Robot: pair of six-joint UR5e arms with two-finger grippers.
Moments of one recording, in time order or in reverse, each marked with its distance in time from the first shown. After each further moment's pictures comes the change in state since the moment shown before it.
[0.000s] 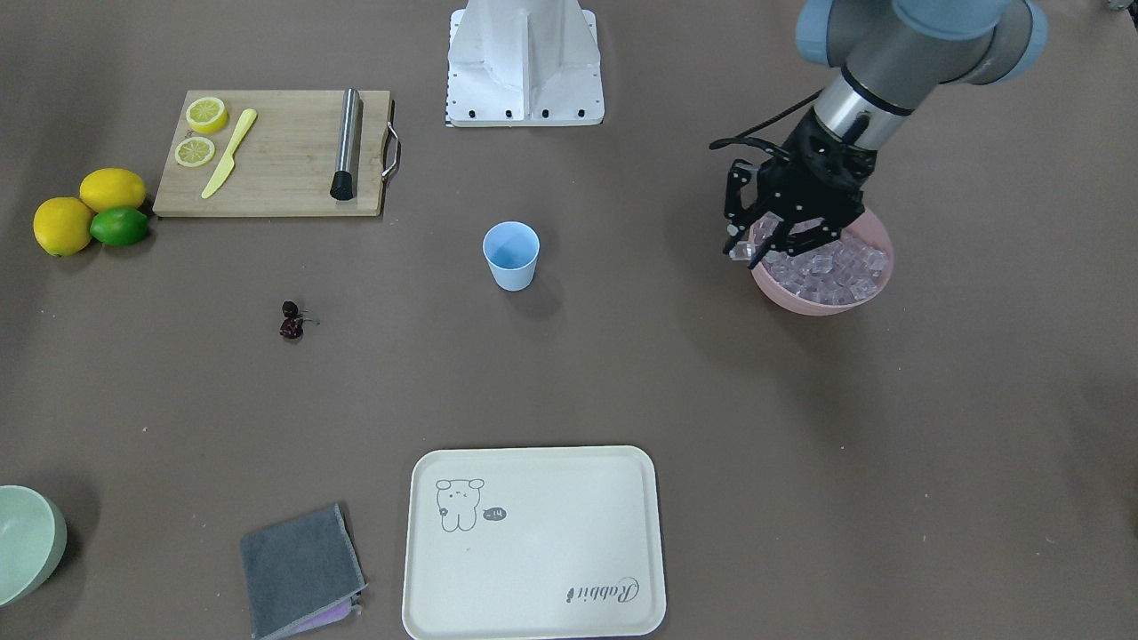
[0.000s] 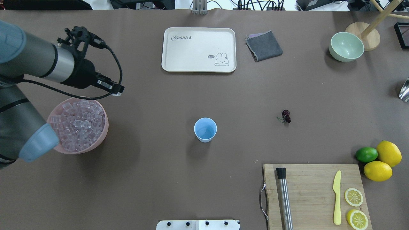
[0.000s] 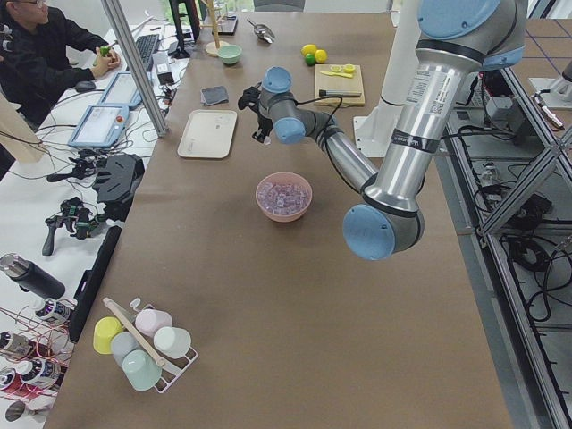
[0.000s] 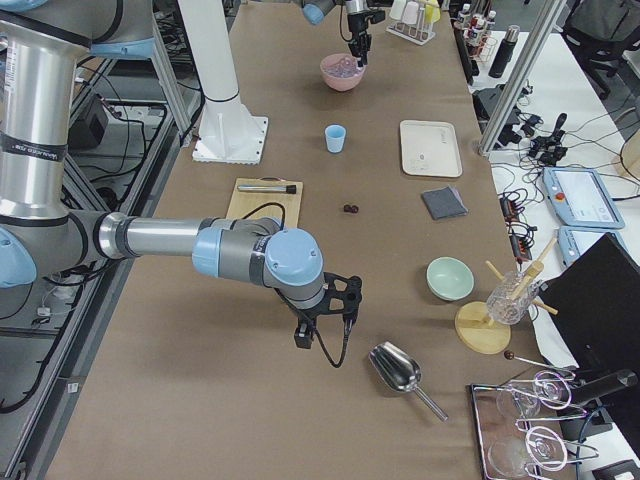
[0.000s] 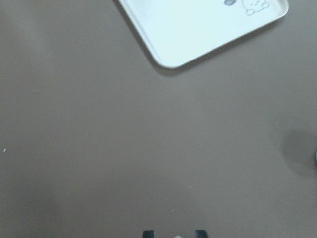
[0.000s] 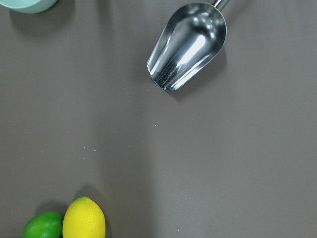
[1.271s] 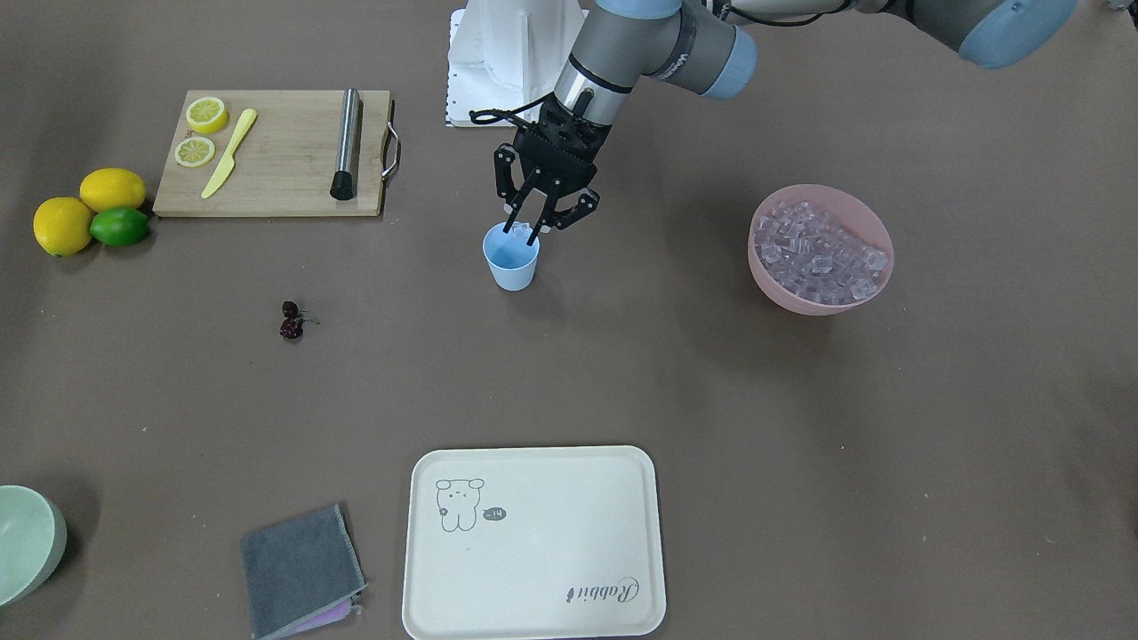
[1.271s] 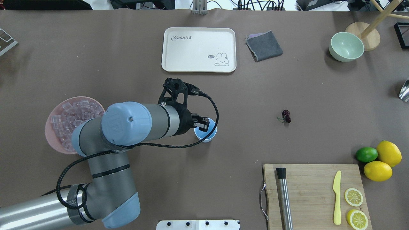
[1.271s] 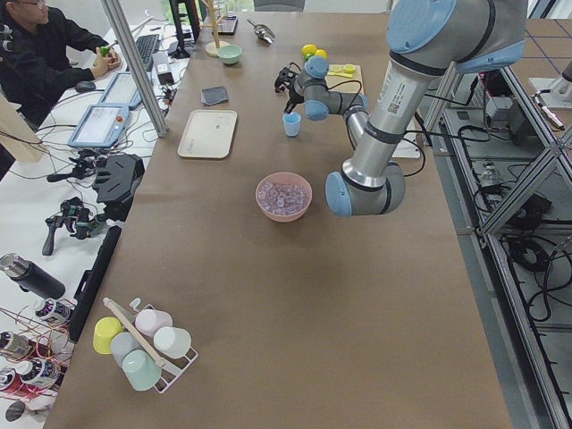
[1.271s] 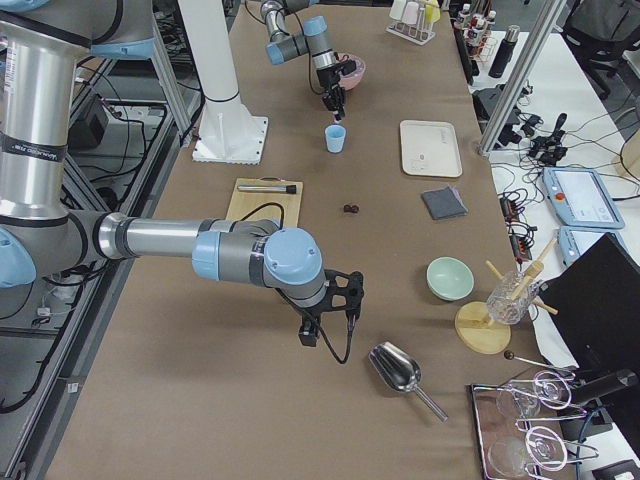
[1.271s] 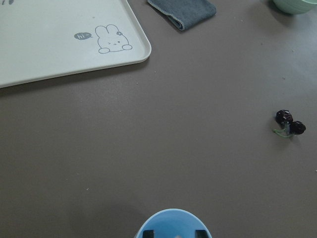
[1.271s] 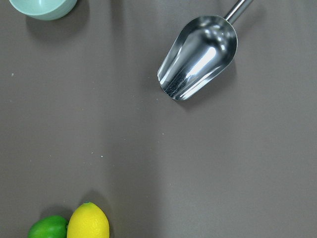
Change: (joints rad) left arm 0.378 -0.253 0.198 -0.102 0.460 -0.289; right arm 0.000 -0.004 -0.005 0.056 0.020 0.000
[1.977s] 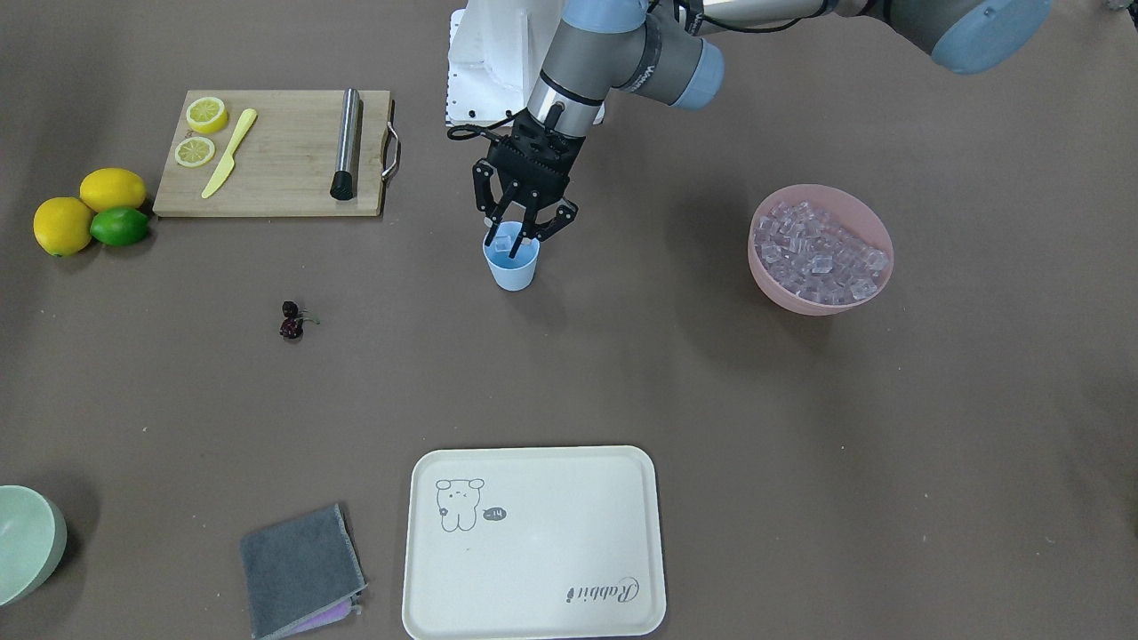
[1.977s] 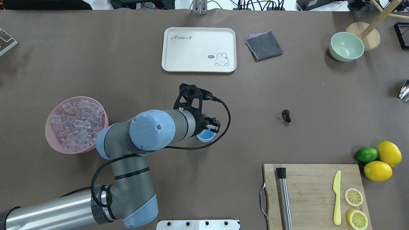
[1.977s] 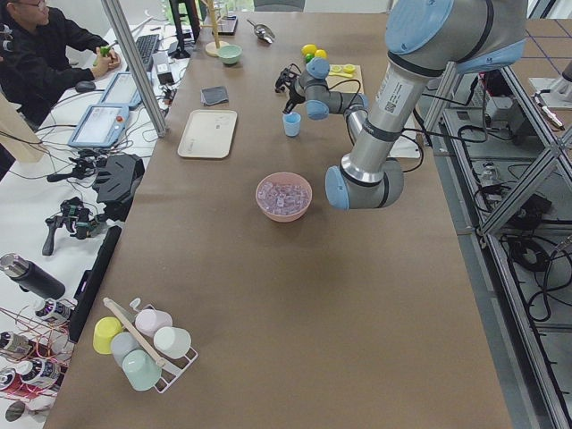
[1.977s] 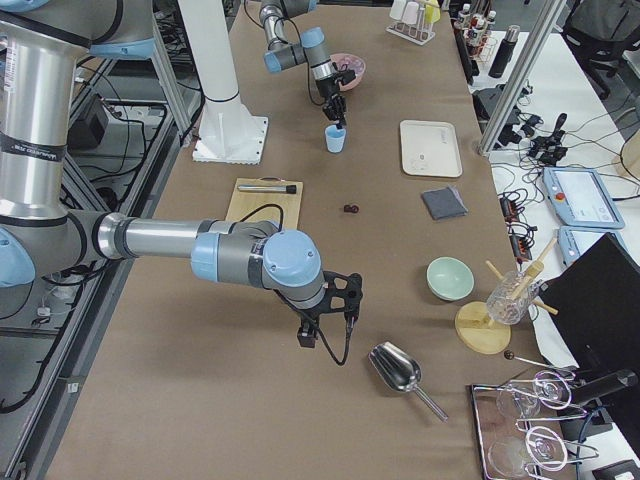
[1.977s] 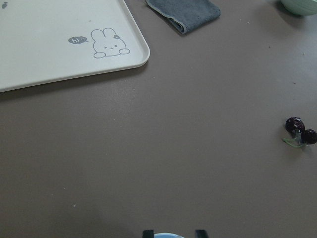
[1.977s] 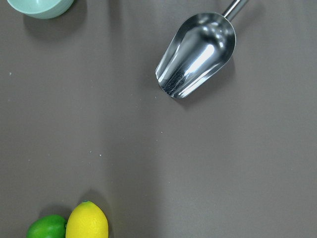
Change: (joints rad) left arm 0.035 -0.042 0.063 -0.015 0.076 0.002; right arm 0.001 -0.003 -0.004 0.000 0.000 0.001
